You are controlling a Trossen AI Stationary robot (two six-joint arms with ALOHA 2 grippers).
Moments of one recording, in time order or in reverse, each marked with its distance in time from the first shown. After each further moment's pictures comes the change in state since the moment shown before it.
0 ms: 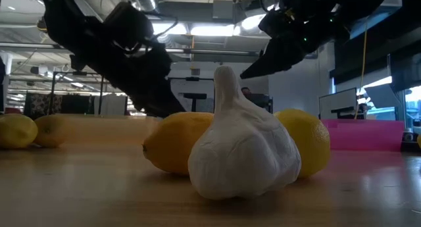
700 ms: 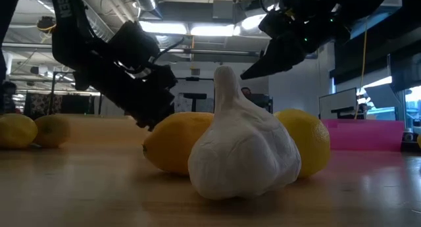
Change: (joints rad) left arm -0.002 0.185 0.001 0.160 0.001 0.065; right arm 0.000 0.000 0.000 -0.011 0.000 0.000
